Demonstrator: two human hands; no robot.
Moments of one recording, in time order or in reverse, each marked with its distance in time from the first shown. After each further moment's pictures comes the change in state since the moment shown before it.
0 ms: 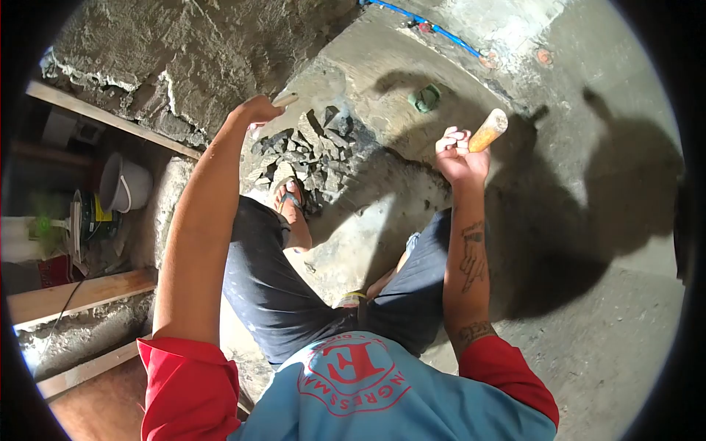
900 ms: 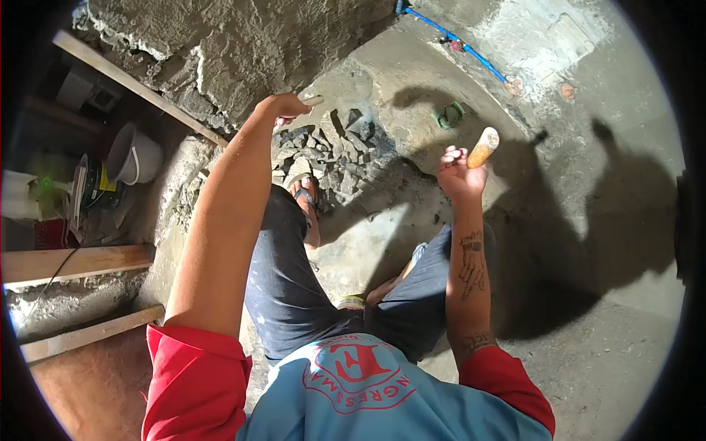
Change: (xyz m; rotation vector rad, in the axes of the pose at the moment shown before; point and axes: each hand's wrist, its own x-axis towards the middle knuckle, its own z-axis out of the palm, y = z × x) left_hand -0.011 -0.009 0.001 -0.149 -0.163 -0.104; right_hand 0.014 0.043 -0.005 -0.147 0.165 0.000
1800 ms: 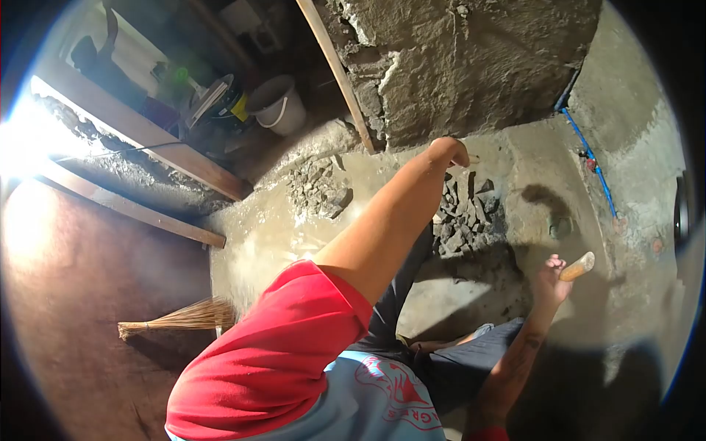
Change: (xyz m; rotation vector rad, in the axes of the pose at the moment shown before) left_hand 0.023 -0.003 0.004 0.007 -0.070 -0.033; right_hand 0.026 -0.017 -0.027 -0.086 -0.144 0.050
